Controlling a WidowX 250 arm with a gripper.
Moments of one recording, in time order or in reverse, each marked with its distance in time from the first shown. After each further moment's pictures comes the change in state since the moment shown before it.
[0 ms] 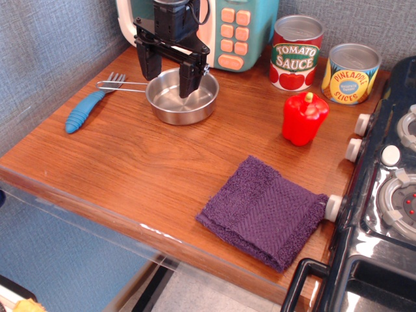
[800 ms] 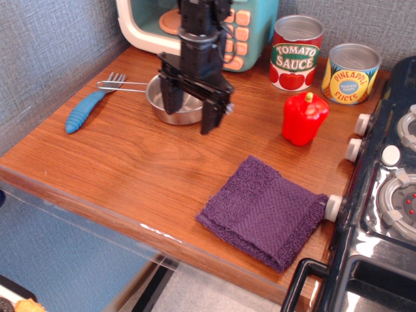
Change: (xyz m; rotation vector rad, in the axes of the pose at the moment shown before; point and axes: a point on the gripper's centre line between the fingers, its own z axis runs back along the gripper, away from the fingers) arm -0.019 -0.060 -0.012 -0.031 0.050 -0.100
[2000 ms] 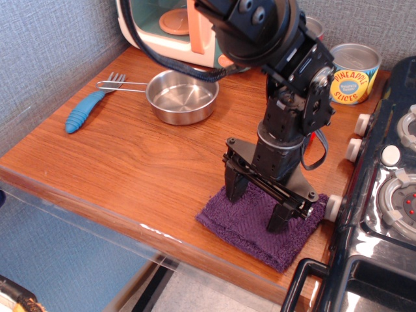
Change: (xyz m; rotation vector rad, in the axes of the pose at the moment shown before) arm -0.032 -0.118 -0.030 0.023 -0.045 -0.017
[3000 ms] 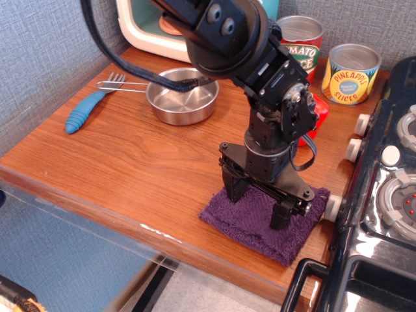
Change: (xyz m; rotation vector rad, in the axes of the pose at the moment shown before) arm -0.001 0.026 -0.011 0.015 -0.118 0.098
